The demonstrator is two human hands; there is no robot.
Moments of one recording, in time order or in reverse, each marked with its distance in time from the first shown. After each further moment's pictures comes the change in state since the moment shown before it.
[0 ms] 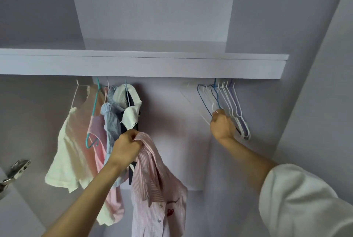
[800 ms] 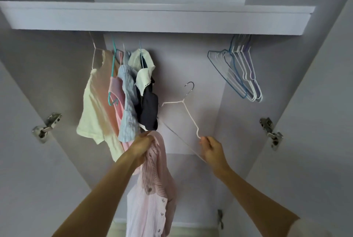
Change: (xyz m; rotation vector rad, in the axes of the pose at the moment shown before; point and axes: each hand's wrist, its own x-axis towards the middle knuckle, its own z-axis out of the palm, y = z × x) left_hand -0.066 -0.088 0.016 -0.471 -0.223 -0.485; right_hand -0.213 0.020 0.040 0.752 -0.363 0.205
